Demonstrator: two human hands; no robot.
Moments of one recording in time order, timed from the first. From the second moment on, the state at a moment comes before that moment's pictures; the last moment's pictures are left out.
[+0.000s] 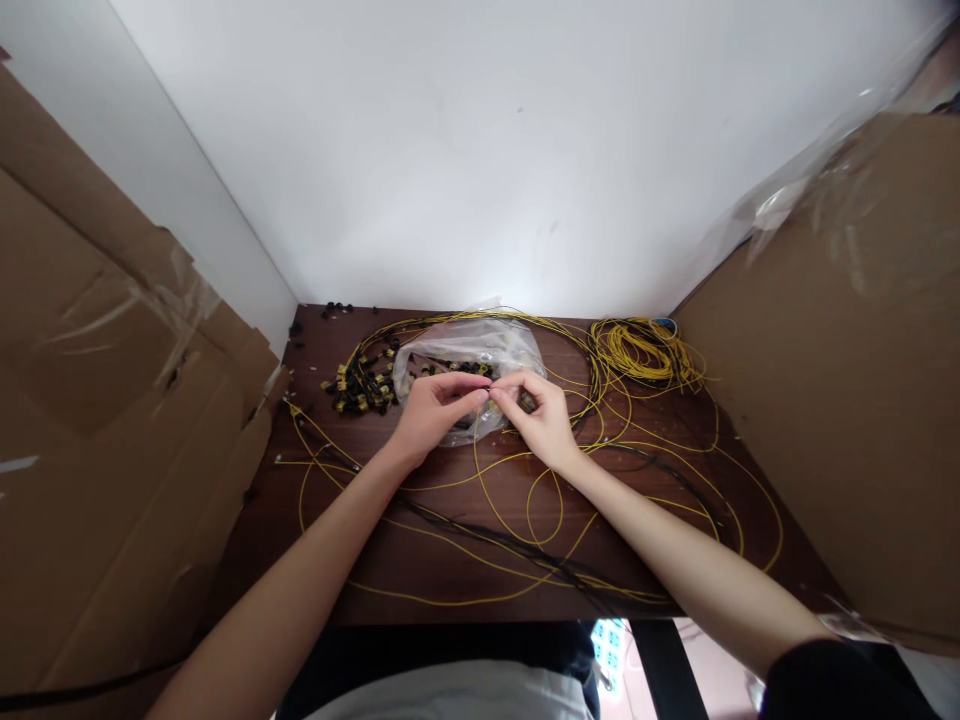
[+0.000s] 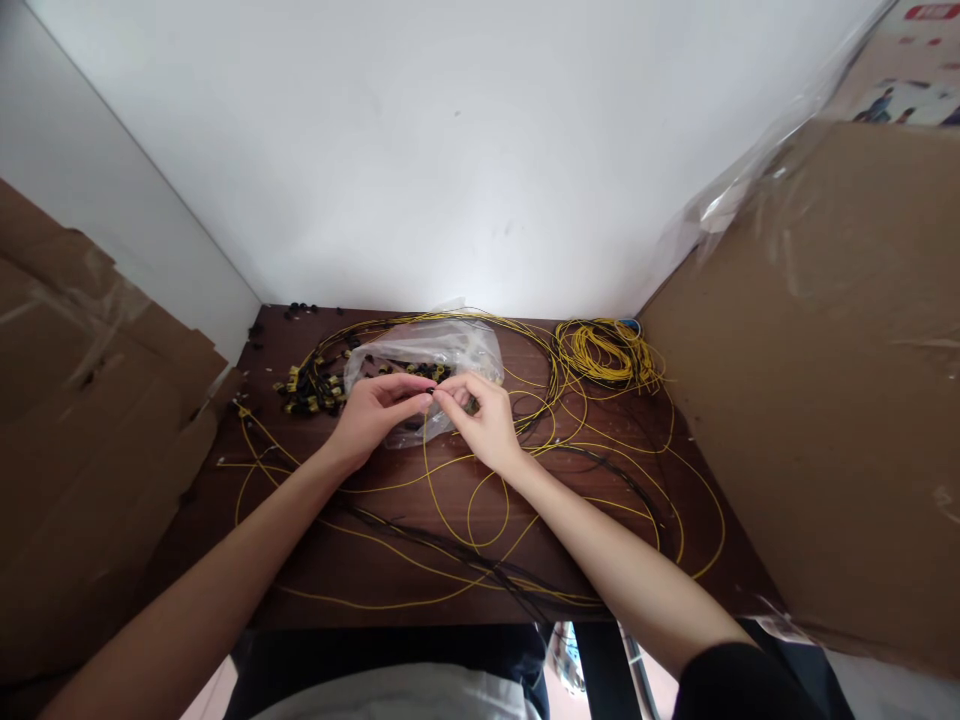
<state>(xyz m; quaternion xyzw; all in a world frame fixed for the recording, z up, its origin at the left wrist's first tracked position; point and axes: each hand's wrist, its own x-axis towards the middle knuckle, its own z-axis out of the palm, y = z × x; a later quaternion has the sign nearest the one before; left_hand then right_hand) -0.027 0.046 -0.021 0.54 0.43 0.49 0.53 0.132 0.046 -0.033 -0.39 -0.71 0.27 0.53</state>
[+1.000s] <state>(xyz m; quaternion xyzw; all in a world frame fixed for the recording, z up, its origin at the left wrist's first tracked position) -0.030 0.046 -0.020 0.55 0.44 0.46 0.54 0.133 0.044 -0.035 -0.39 -0.71 0.26 0.52</state>
